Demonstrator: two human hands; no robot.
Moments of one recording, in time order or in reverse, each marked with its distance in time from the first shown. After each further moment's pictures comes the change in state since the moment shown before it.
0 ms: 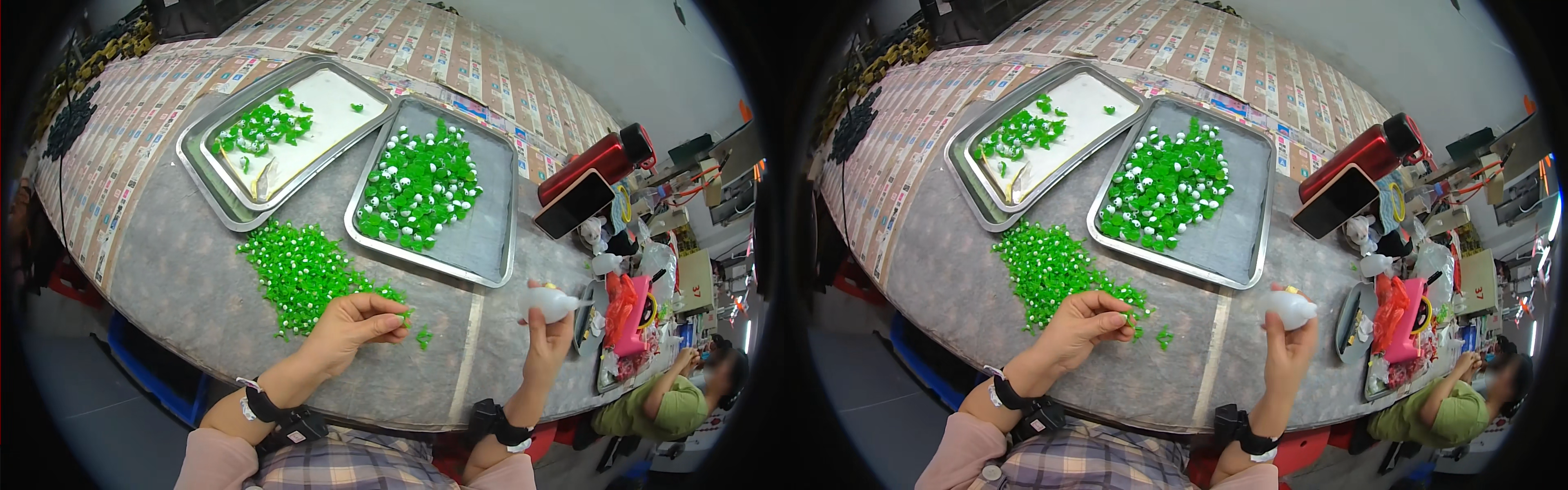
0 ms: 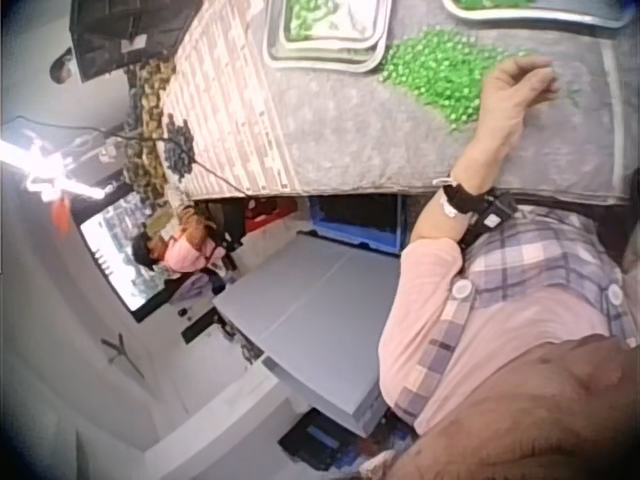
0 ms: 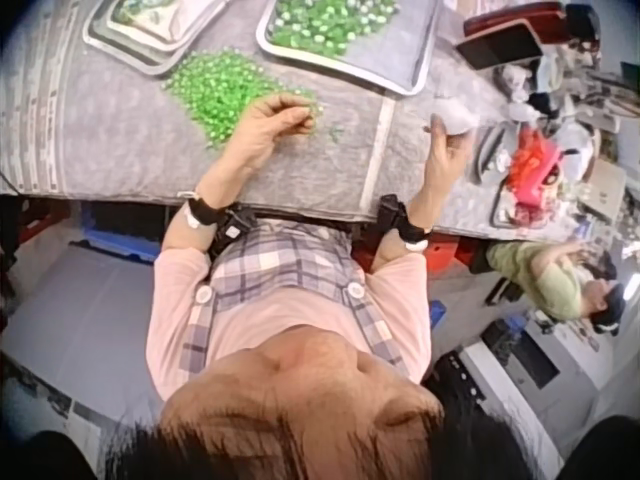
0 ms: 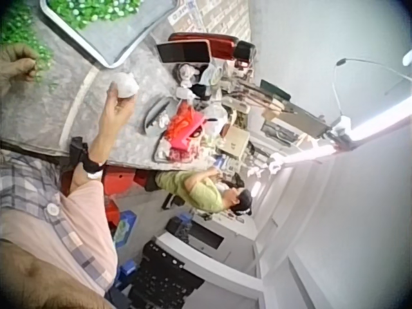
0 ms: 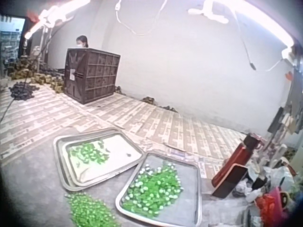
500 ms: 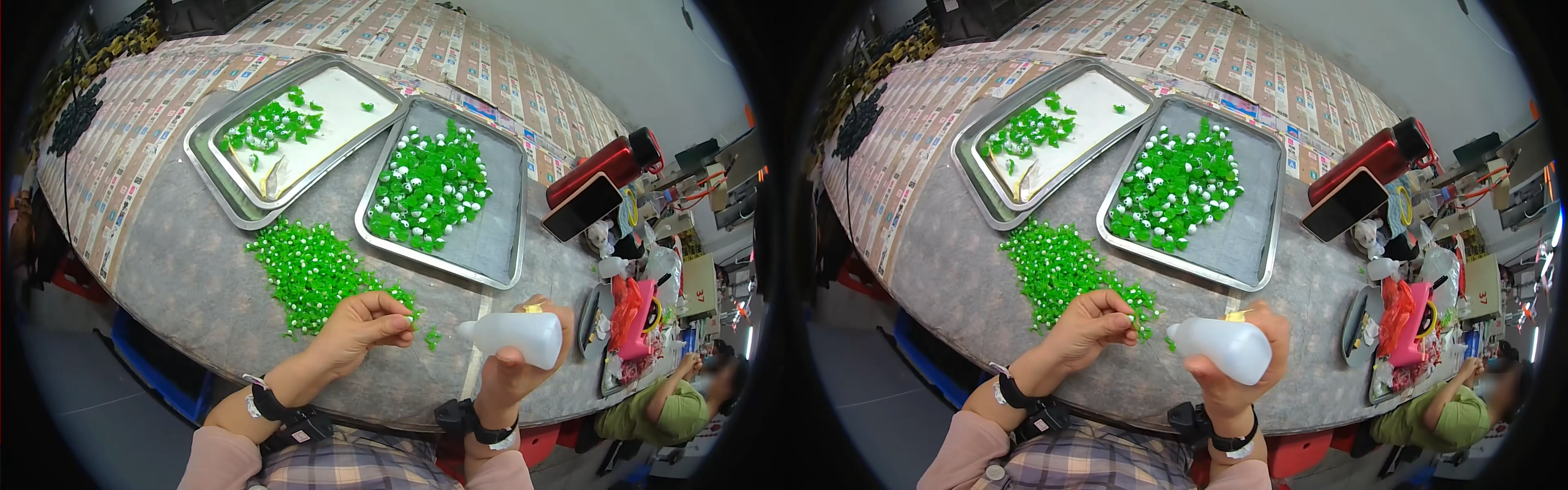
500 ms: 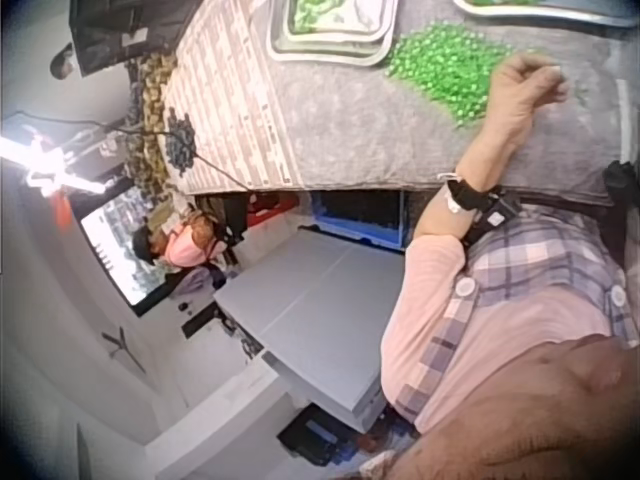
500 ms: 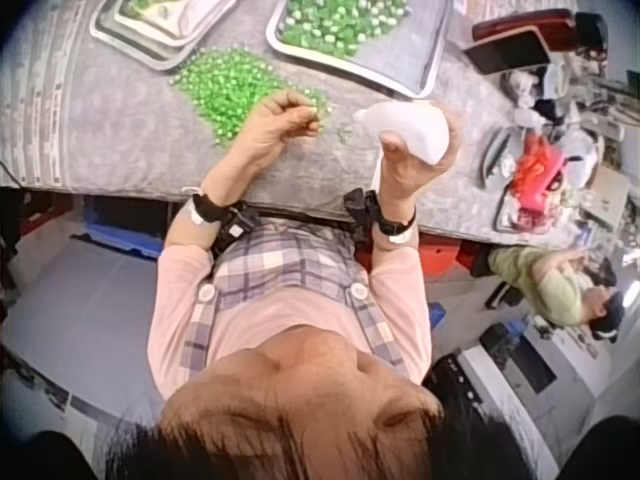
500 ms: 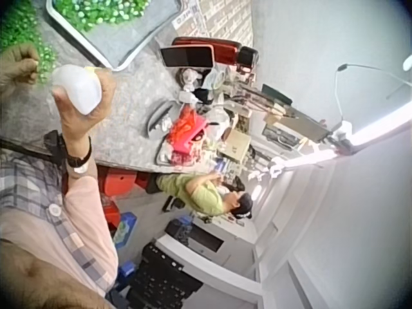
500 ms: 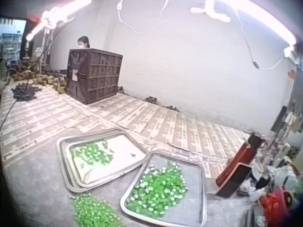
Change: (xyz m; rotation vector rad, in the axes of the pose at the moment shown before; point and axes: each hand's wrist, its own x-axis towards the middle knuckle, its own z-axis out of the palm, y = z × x) left_hand 0.001 -0.001 -0.004 -0.080 -0.049 -0.018; right_hand -0.020 -0.050 0.079 0.192 0.064 -0.415
